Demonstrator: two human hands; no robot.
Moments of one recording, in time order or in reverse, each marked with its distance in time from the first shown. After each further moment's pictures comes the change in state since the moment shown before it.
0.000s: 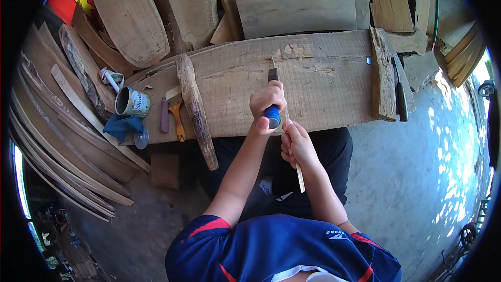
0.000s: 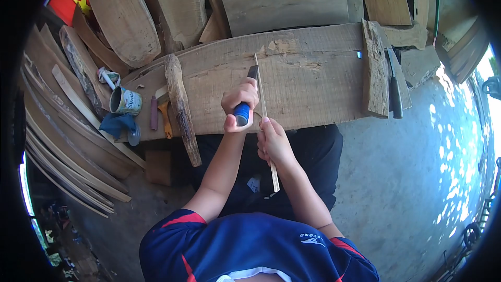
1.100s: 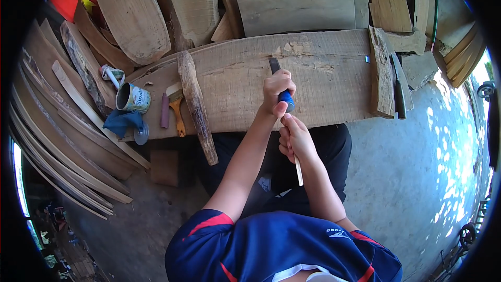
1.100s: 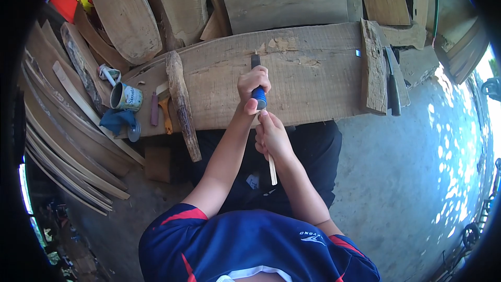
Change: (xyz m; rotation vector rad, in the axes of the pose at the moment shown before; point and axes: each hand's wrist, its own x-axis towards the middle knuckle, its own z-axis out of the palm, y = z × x) left_hand 0.004 -0.033 0.004 0.147 -0.148 0.030; right_hand -0.001 -0.002 0.005 0.077 -0.009 -0.037
